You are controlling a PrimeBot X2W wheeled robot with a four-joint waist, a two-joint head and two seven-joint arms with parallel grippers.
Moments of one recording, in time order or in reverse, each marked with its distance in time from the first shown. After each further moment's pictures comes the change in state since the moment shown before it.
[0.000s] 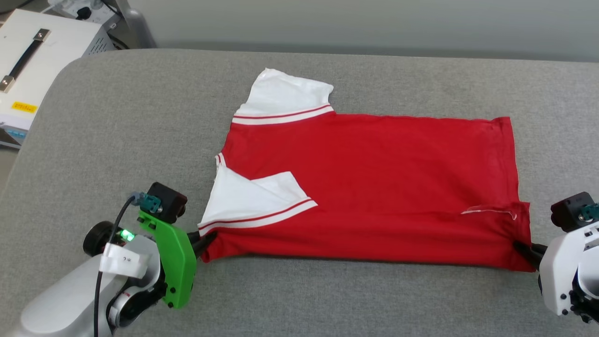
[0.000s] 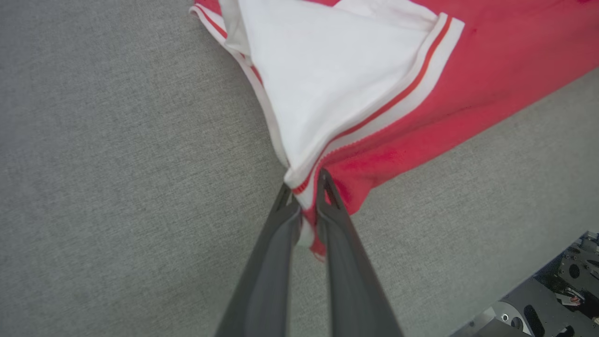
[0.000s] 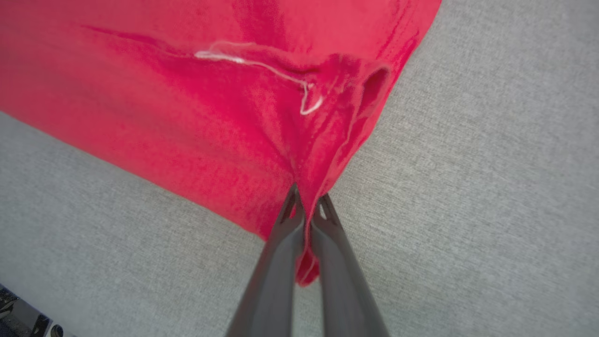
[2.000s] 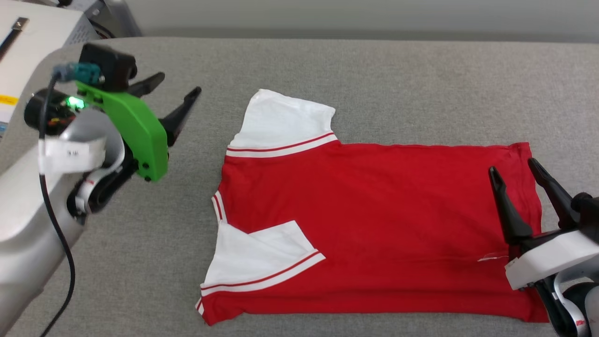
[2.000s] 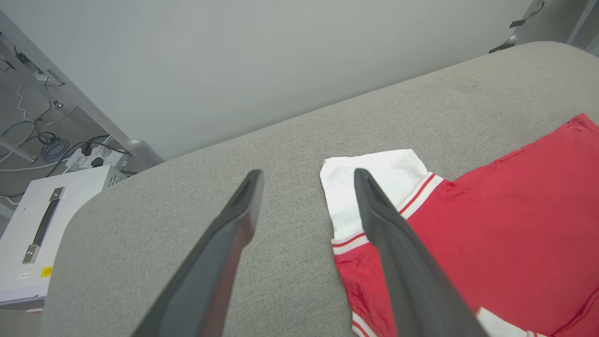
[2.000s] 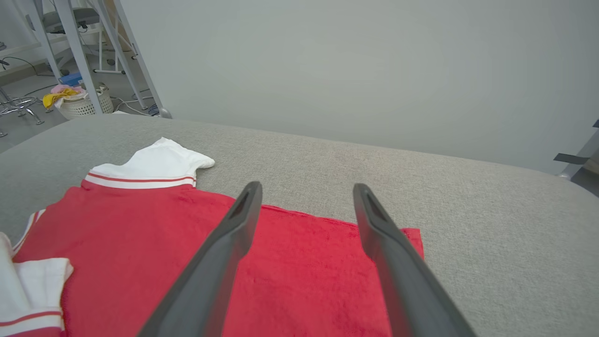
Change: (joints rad) left arm -0.295 0.013 0.144 -0.050 0.056 0.065 -0.041; right arm 0.198 0.444 -0.433 -0.394 -0.447 0.000 -0.364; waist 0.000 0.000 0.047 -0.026
